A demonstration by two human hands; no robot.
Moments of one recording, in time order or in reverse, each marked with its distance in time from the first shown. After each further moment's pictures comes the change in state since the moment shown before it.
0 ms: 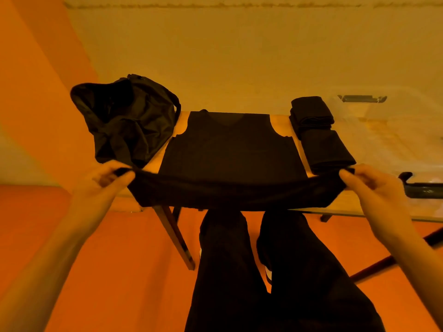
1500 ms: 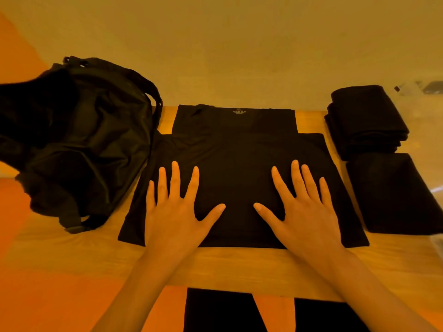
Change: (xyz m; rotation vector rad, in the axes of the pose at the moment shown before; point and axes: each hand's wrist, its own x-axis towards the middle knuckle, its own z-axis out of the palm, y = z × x) left_hand 0.123 -0.082 0.178 1.254 -0.419 -0.082; right_hand 0.130 0.061 0.171 -1.136 -0.435 -0.020
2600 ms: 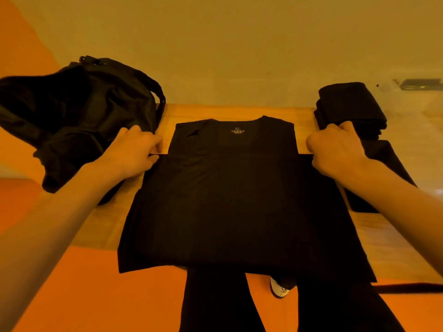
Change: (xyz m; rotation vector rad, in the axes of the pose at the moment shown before) left_hand 0.083 -0.086 -0.070 0.247 -0.041 0.201; right_hand 0.072 0.064 -0.078 -0.471 -0.075 -0.050
